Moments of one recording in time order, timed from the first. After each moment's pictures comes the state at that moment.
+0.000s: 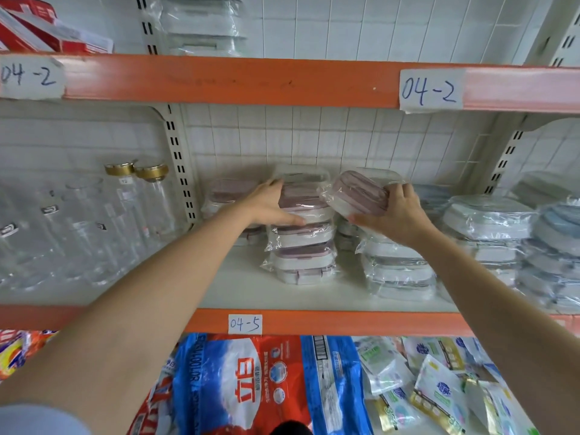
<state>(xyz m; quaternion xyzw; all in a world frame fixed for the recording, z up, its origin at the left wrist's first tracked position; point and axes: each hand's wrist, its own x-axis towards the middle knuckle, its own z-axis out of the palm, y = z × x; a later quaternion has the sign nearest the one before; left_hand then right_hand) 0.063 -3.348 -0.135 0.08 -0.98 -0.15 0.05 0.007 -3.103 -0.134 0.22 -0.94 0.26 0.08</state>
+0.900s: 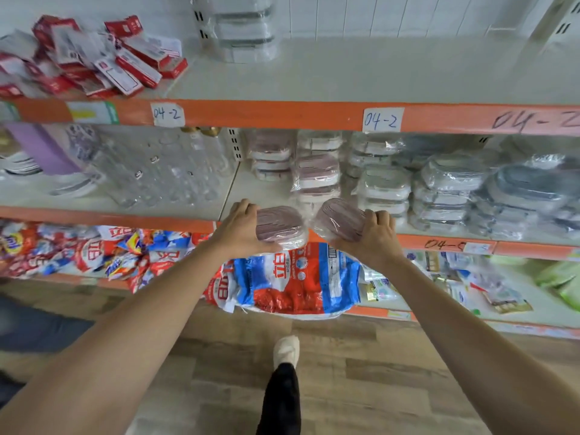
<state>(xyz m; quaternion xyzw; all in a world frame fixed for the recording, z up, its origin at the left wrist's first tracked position) 0.308 -3.283 -0.066 0.17 -0.97 -0.15 -0.05 0.198 -3.048 -0.070 0.21 -0.95 0.19 -0.12</state>
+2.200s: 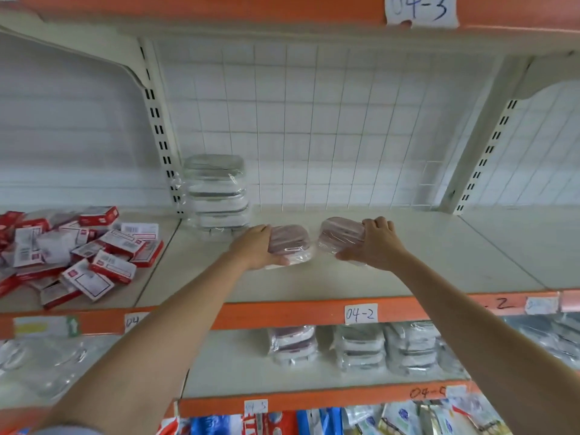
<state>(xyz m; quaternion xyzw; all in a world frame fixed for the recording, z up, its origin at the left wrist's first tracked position) 0.079 -3.359 0.124 0.08 -0.99 -0.14 0.01 0.014 -3.117 0.155 0.18 -0.97 0.15 -0.01</state>
